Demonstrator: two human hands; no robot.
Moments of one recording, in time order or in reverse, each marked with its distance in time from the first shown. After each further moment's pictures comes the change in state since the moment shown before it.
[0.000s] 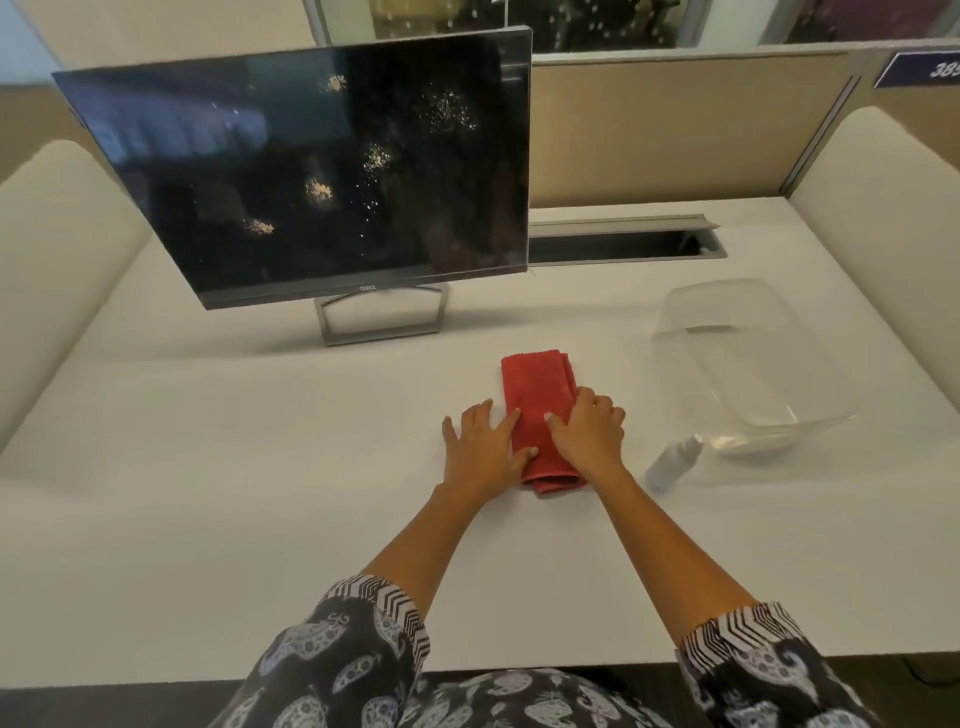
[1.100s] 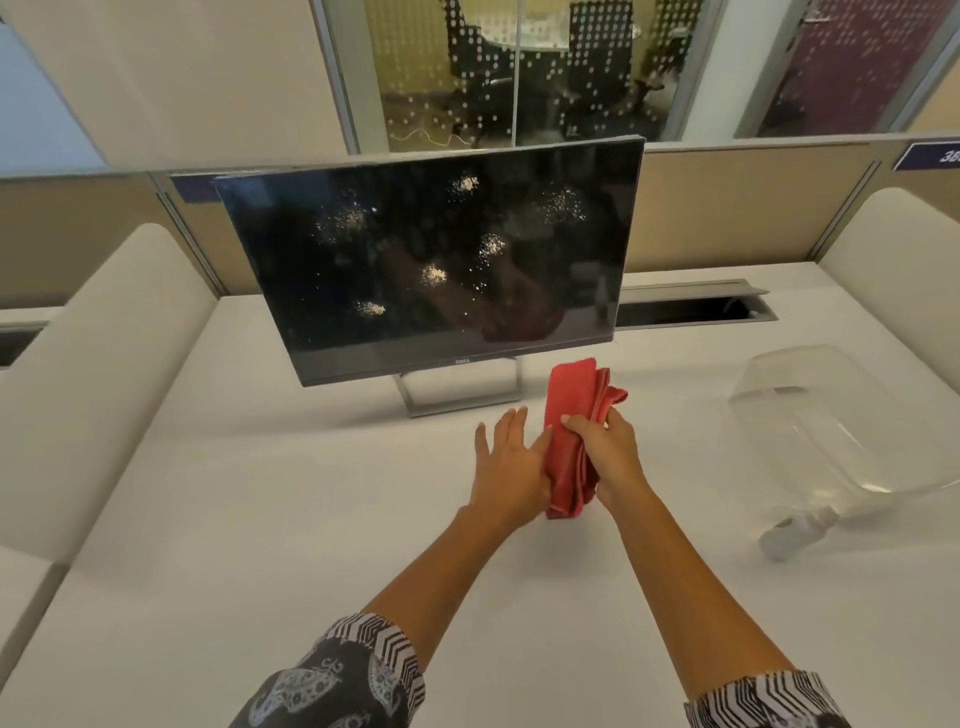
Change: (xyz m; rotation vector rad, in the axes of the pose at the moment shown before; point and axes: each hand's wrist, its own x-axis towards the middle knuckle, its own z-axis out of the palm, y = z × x) left_hand 0.010 -0.109 -0.103 0.009 0.136 0.163; right_hand -0.010 -0.166 0.031 0.949 0.001 0.222
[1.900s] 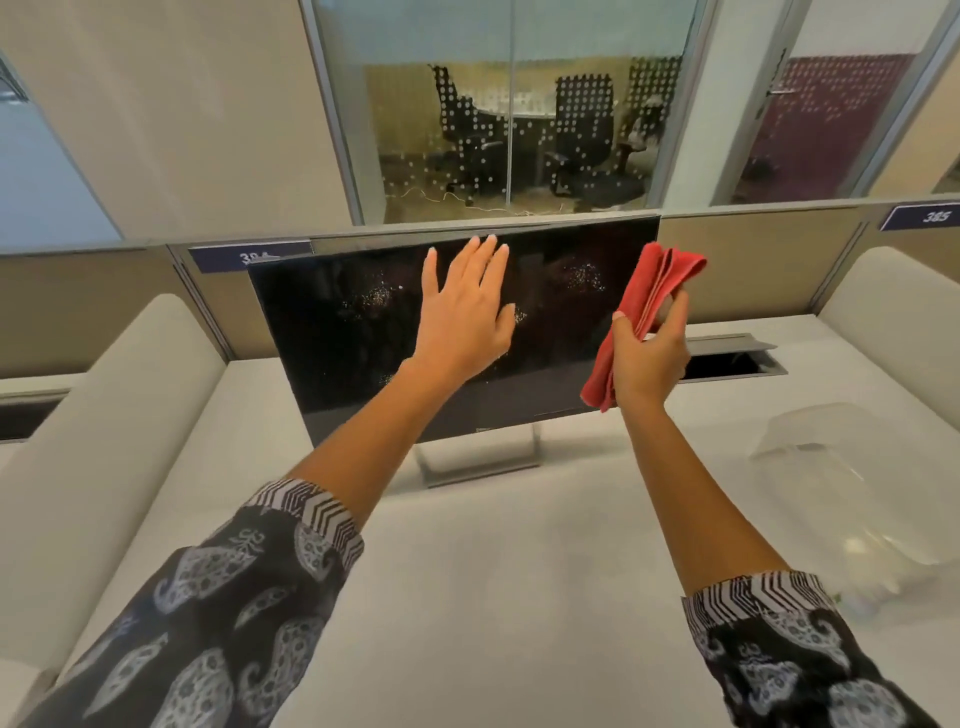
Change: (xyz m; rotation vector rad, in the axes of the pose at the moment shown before) left_hand 0.116 -0.068 -0.213 0.234 0.616 0.170; right_hand 0.039 -0.159 0.036 -0.046 0.478 -0.664
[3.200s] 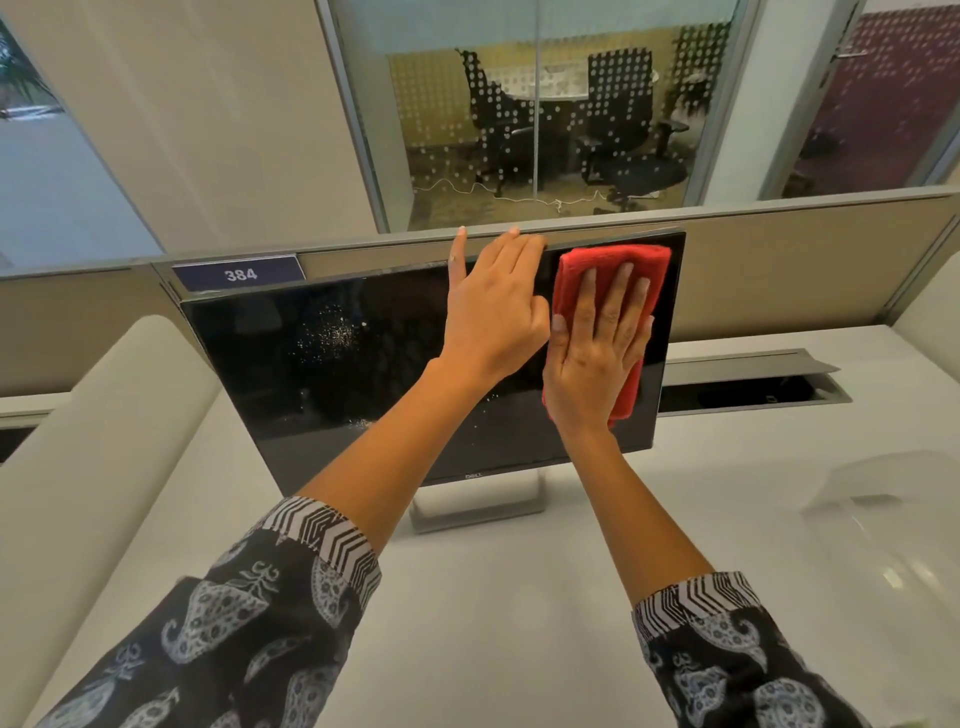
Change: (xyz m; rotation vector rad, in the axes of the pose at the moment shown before) left_hand 0.079 0.030 0.043 -0.096 0.085 -0.002; right_hand 0.043 0.048 0.107 -0.426 0.120 -0.646
